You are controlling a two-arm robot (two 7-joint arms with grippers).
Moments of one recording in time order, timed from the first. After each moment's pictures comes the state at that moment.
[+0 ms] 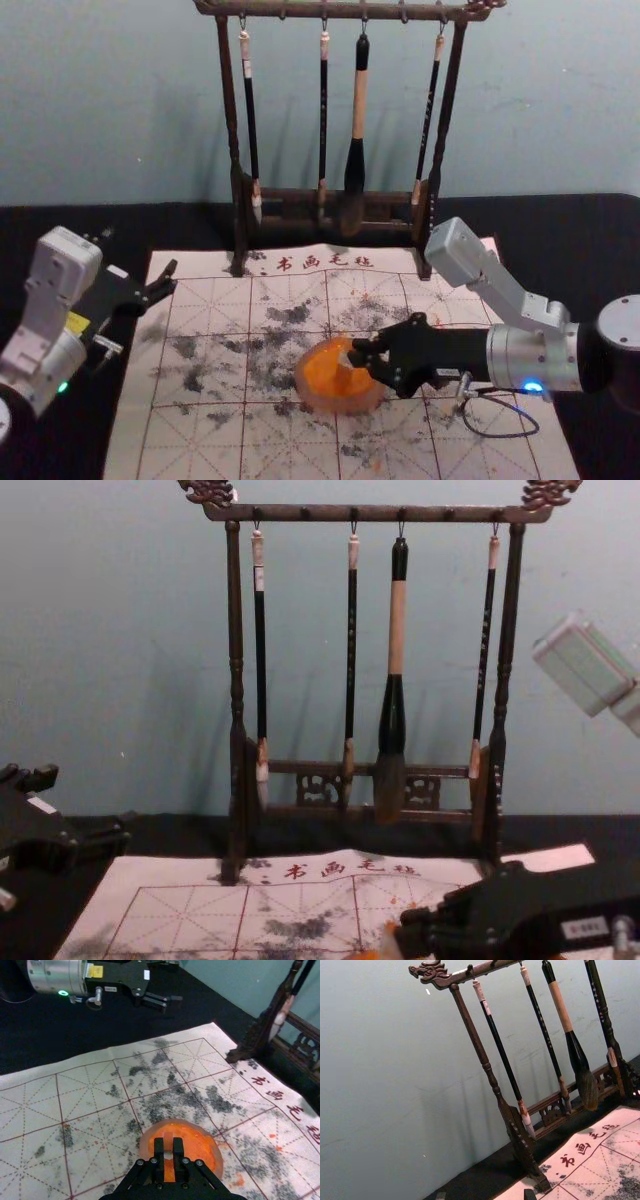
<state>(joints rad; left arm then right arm) -0.20 0.60 0.45 -1.41 -0.25 -0.12 0.03 0.46 0.58 -0.69 -1.45 0.40 0.26 0.71</state>
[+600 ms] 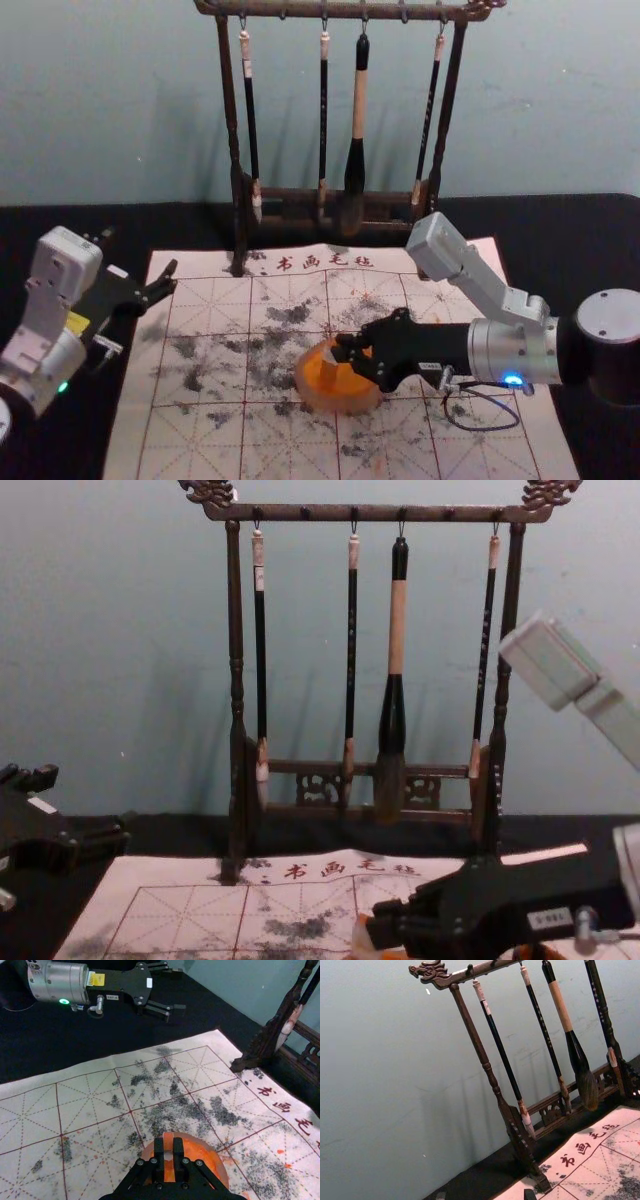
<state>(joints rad) -0.20 0.60 0.45 -1.41 -0.25 -0.12 0.03 0.49 0.54 -0.71 -1.41 0.40 0.26 0.71</state>
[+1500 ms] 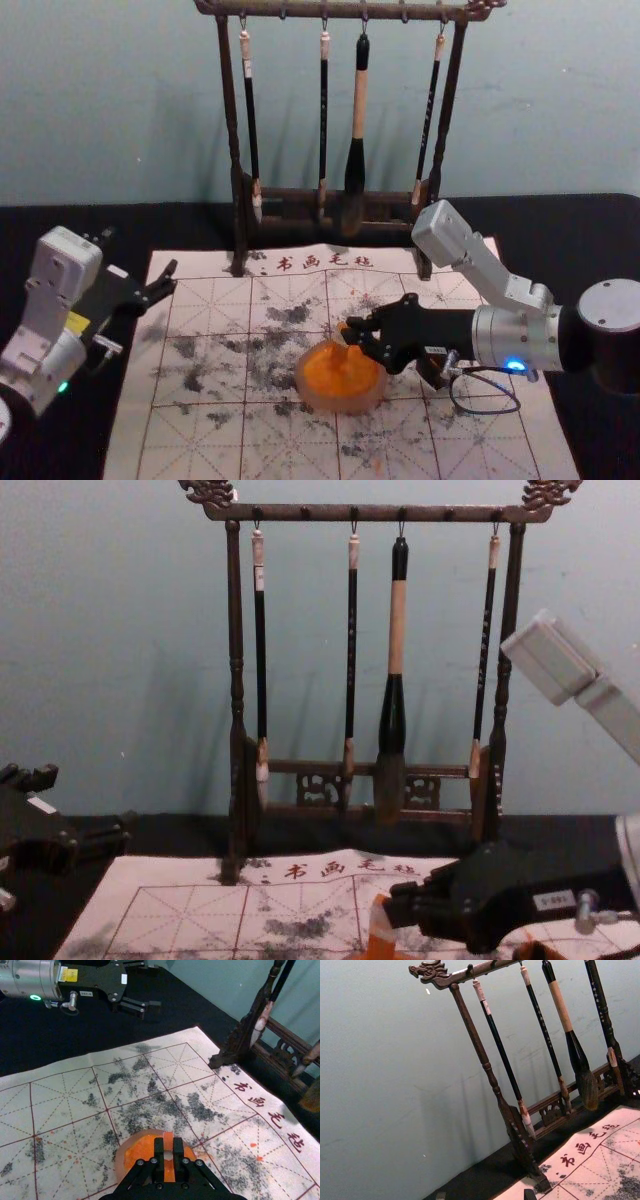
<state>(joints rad) -0.20 0.60 0.45 -1.41 -0.25 -0.12 0.03 0.51 0.53 -0.70 -1.36 0.38 0.25 0.69</state>
